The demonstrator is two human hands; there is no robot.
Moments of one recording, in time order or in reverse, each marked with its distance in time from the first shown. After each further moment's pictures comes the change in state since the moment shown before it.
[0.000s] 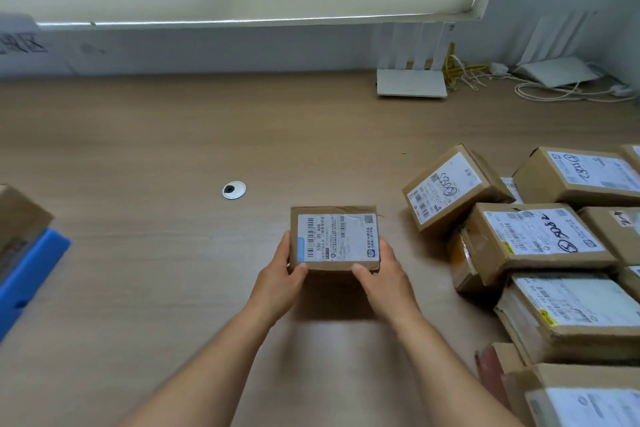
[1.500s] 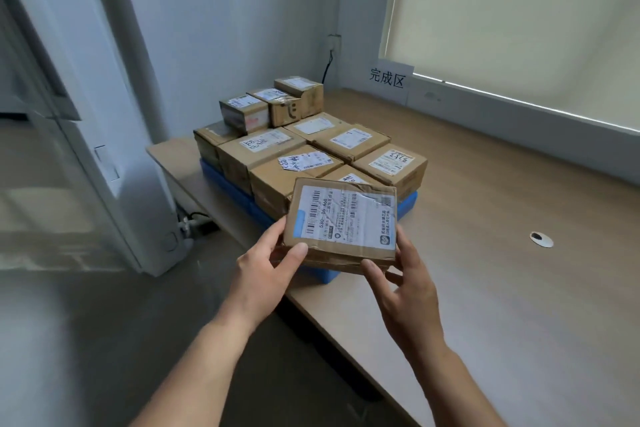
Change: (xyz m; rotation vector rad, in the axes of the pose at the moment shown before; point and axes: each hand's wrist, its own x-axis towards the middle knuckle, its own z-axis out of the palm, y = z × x) left_hand -0.436 -0.221 -0.334 -0.195 0.886 -0.025; right_hand -0.373 -0.210 0.311 0.083 -0.338 -0.894
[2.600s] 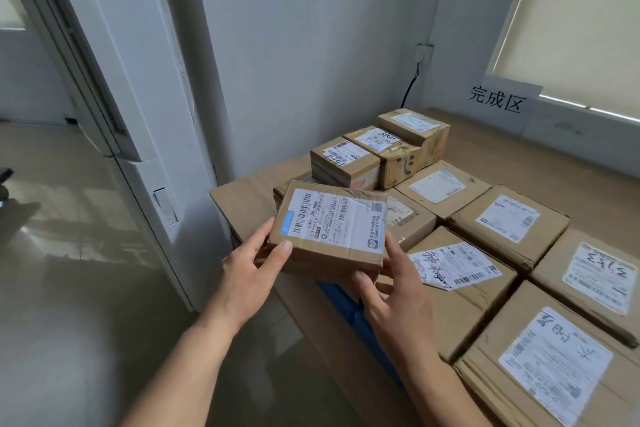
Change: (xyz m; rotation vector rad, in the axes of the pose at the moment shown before) left_hand 0.279 -0.124 -0.193 0.049 0.191 -0.127; right_hand 0.232 -0.067 0.285 -0.061 -0.151 -0.039
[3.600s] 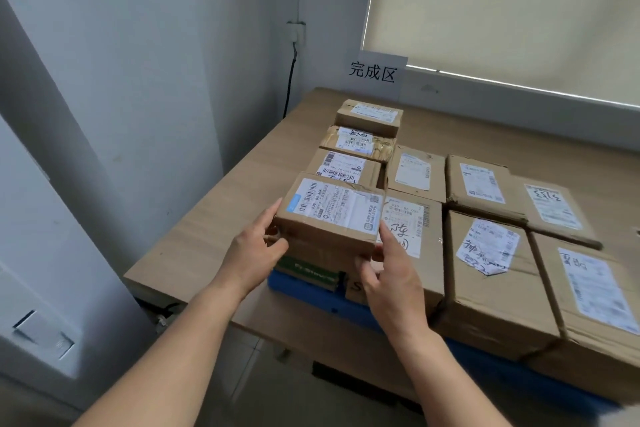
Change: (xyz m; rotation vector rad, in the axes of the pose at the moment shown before) left_hand 0.263 -0.070 -0.039 0.039 -0.631 0.264; right_hand 0.104 -0.058 0.159 -0.309 0.406 0.352
